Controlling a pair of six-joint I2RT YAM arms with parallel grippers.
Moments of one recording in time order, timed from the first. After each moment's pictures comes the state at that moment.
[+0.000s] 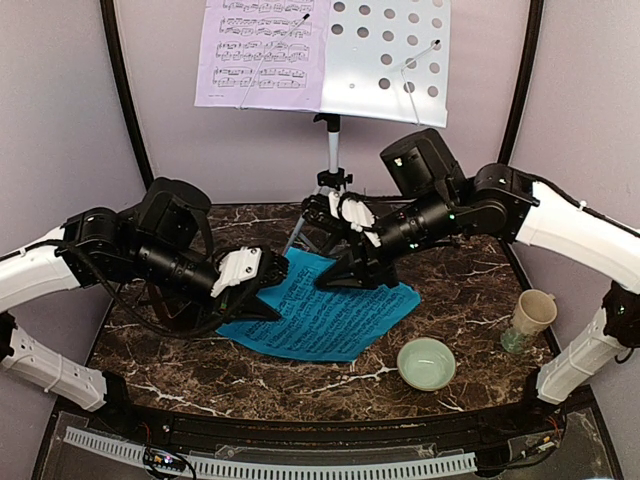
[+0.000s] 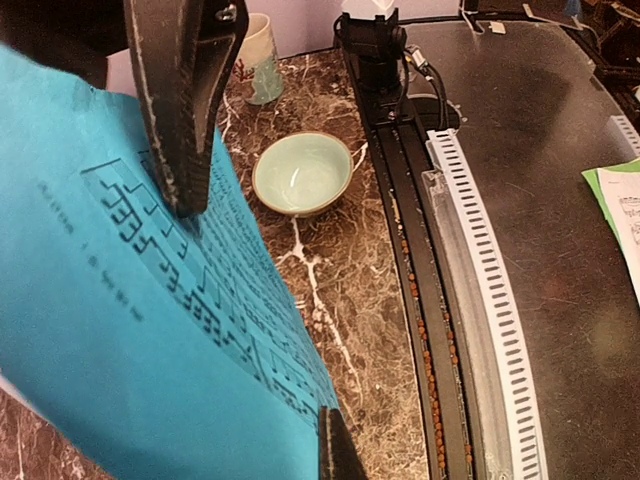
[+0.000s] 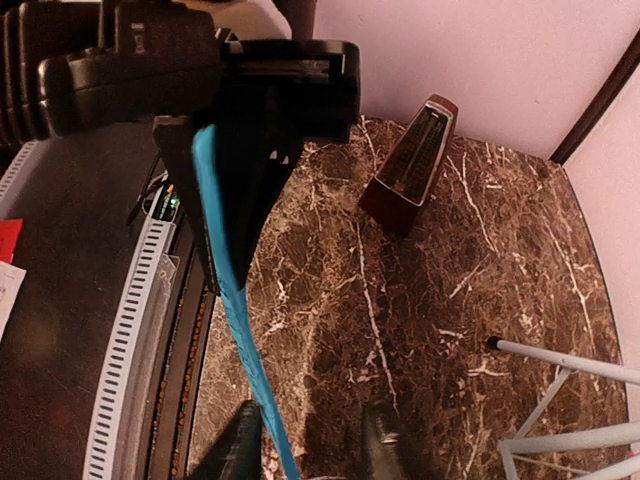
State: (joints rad) left arm -1.08 1.17 1.24 -0.77 0.35 0.49; right arm 1.08 1.48 1.57 -0.73 -0.44 -0.45
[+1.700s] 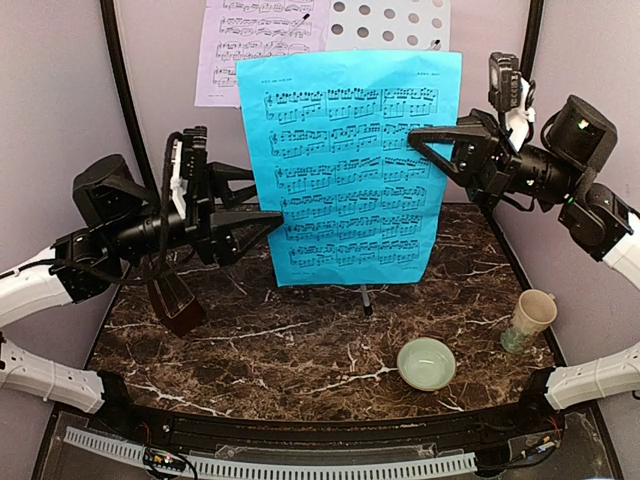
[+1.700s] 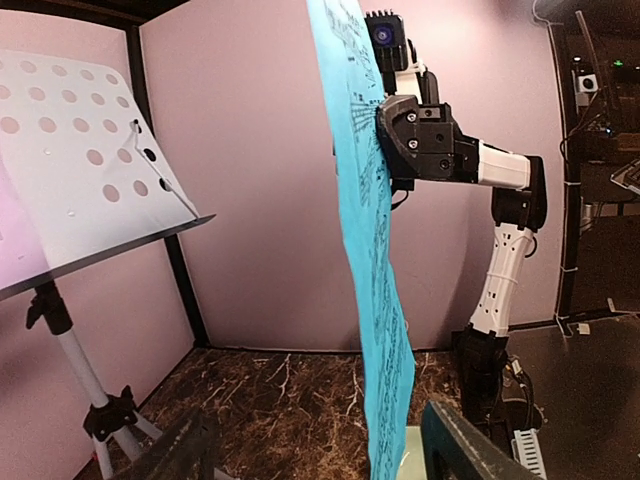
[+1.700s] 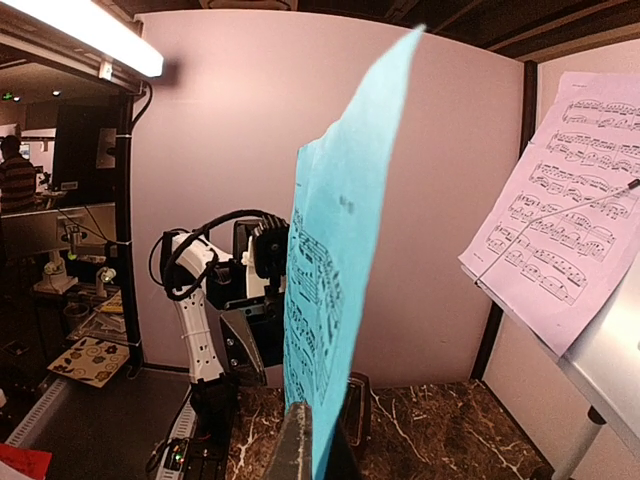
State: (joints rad) left arm -0.95 0.99 1.01 0.13 0.34 0.10; right arm 0.83 1.05 1.32 -0.01 -0.68 0.06
